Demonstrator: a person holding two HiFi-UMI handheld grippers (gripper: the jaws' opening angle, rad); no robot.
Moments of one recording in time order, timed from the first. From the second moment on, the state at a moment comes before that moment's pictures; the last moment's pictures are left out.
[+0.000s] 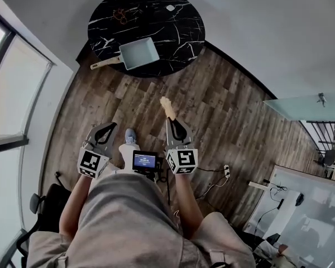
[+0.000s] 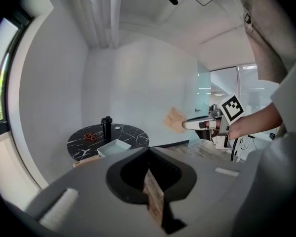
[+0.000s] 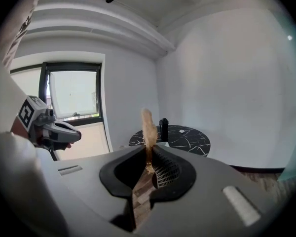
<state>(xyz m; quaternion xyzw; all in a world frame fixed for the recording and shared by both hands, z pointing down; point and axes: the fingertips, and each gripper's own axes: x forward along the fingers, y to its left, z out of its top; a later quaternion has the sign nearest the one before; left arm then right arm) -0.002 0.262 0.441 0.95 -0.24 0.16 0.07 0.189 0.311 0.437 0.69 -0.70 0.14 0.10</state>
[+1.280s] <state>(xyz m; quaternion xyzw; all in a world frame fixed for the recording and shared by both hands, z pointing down) 0.006 -0.085 0.498 0.94 -0.26 0.20 0.09 0.253 -0.067 0.591 0.35 -0.64 -0.15 0.67</state>
